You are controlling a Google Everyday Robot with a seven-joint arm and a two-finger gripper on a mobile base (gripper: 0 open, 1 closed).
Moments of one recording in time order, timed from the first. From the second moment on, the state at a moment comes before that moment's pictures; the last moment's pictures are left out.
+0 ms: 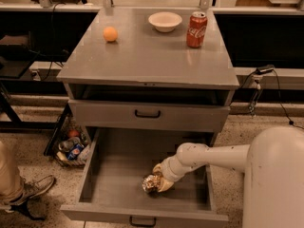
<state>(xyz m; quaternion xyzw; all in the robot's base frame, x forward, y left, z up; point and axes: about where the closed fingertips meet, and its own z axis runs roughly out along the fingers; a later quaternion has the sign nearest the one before) 0.546 -0.033 0.356 -0.78 0.58 0.12 0.23</state>
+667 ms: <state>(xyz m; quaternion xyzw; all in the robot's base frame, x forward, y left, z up) 0.556 -0.075 0.441 -0.77 0.57 0.08 0.27</state>
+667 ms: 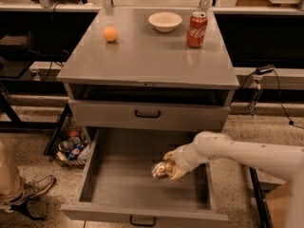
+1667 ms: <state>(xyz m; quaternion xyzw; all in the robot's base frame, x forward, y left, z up) 0.564 -0.121 0.495 -0.76 0.58 0.03 0.29</state>
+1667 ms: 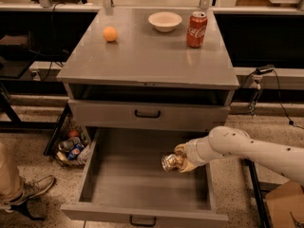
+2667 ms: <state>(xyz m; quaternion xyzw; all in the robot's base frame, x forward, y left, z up) 0.593 -0.164 0.780 -0.80 0.52 -0.10 0.28</state>
